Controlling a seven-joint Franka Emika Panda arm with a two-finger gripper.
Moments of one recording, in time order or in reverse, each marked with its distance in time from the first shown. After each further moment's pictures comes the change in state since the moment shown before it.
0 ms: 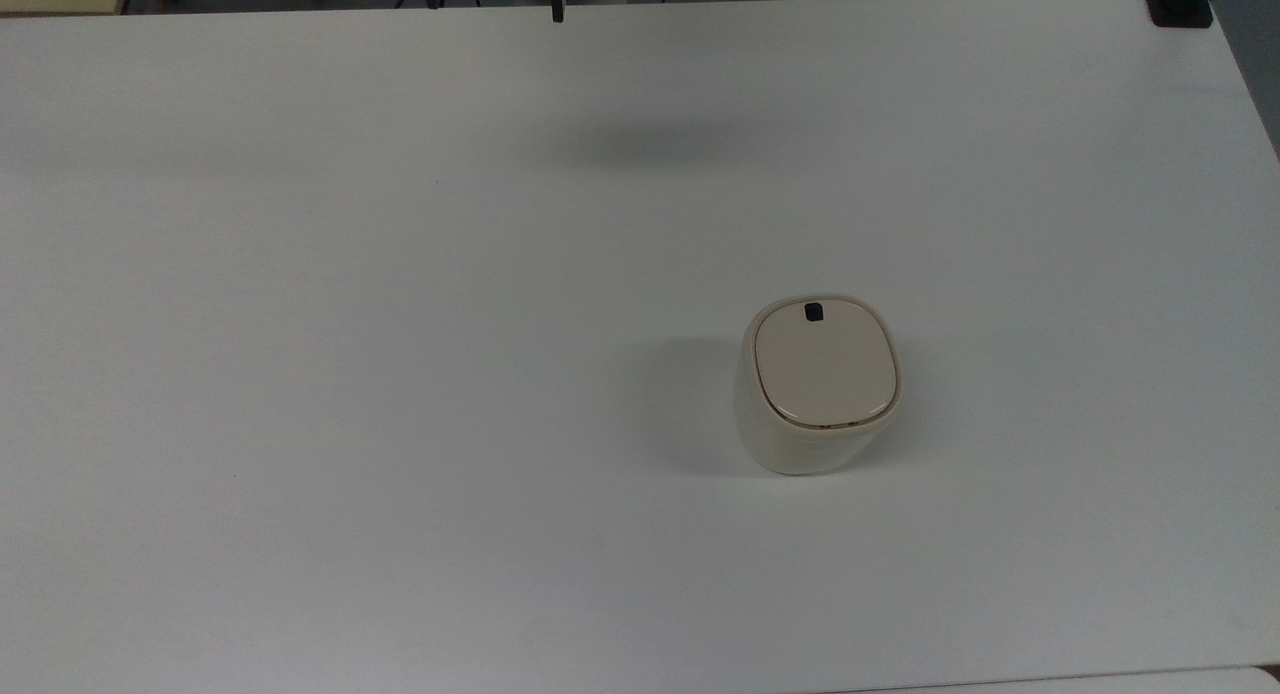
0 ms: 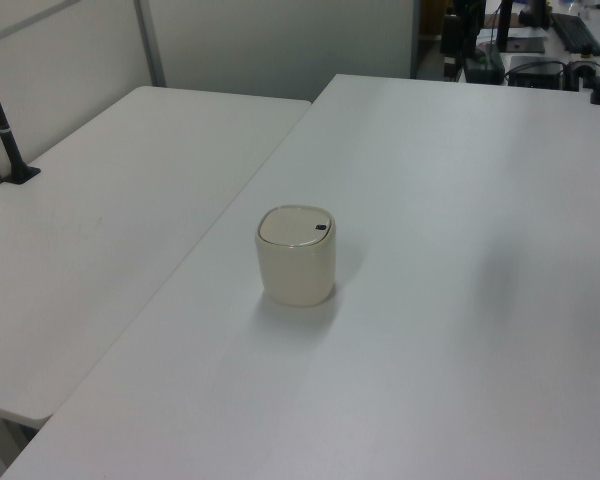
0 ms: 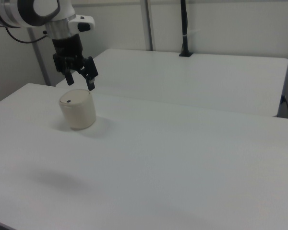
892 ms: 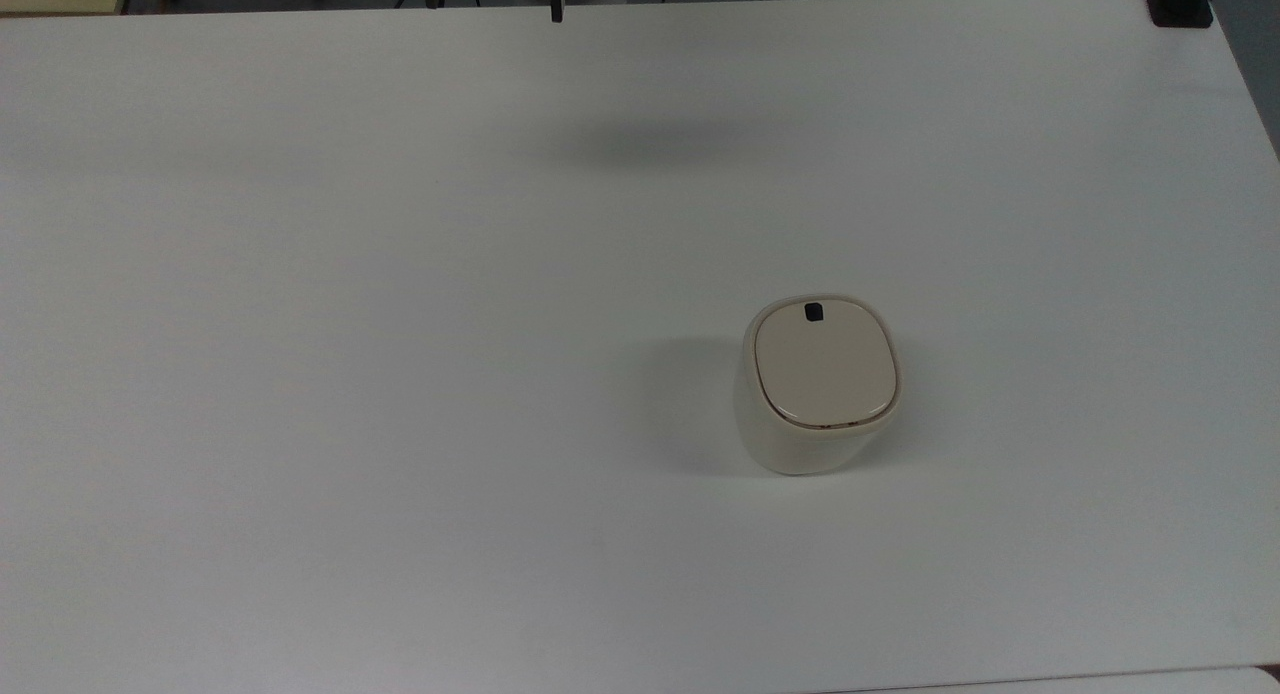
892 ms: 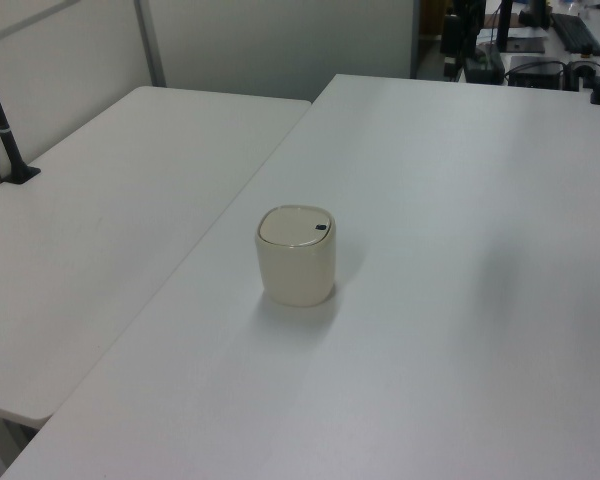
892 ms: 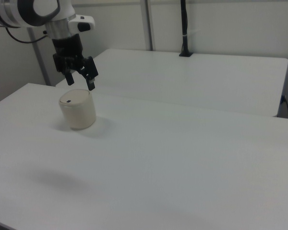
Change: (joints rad) arm 0.000 0.000 0.000 0.000 -0.002 0.000 0.001
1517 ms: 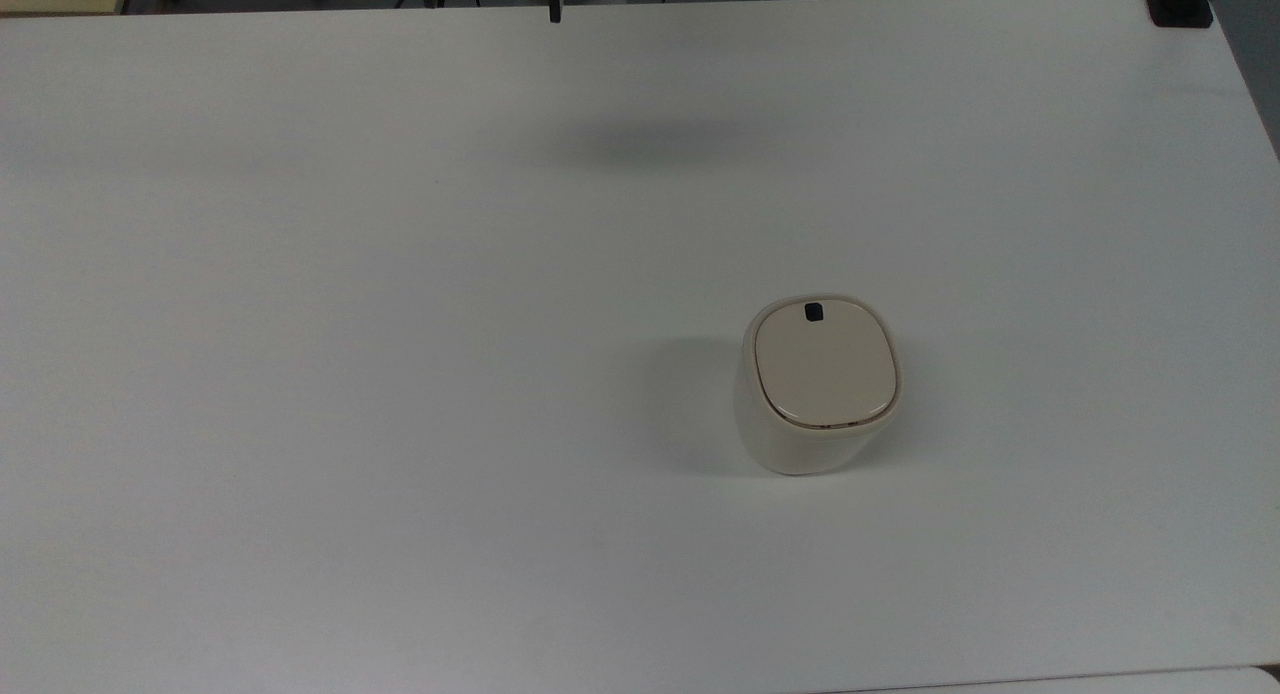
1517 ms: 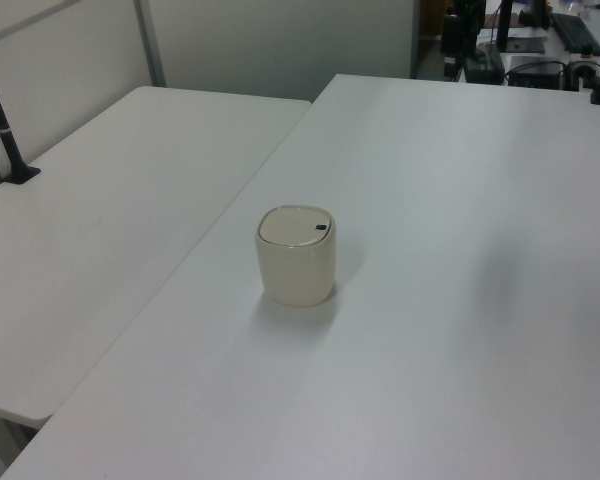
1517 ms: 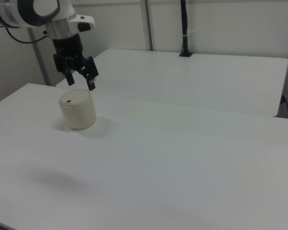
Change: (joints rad) arm 0.000 0.000 0.000 0.000 -0.005 0.000 0.003
